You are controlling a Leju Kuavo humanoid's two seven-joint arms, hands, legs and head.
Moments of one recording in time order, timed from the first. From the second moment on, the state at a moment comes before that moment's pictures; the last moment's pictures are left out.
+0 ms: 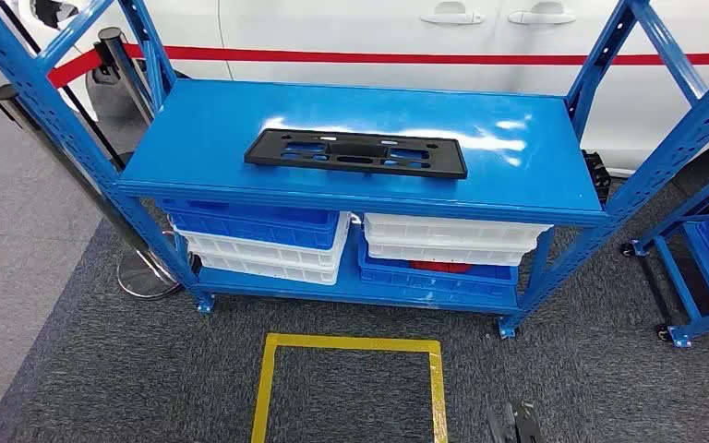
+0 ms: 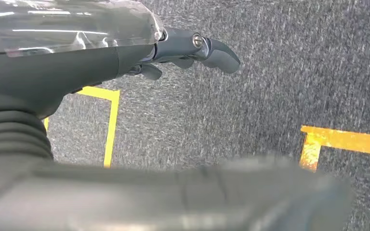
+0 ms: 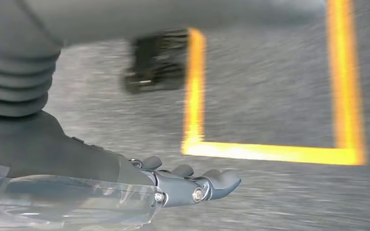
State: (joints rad) left arm 0.01 -0.04 0.63 -0.33 -0.57 0.10 0.01; right arm -0.10 0.01 -0.29 -0.40 0.17 0.03 -0.20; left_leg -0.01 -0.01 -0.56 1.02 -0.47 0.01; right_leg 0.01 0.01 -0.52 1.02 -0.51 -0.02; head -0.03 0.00
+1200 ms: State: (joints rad) left arm -0.08 -0.09 1.05 -0.26 -0.92 0.13 -0.02; right arm -0.23 0.17 -0.04 -1.39 -0.10 0.52 -0.53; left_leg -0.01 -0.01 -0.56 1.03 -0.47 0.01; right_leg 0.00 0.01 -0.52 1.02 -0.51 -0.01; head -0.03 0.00
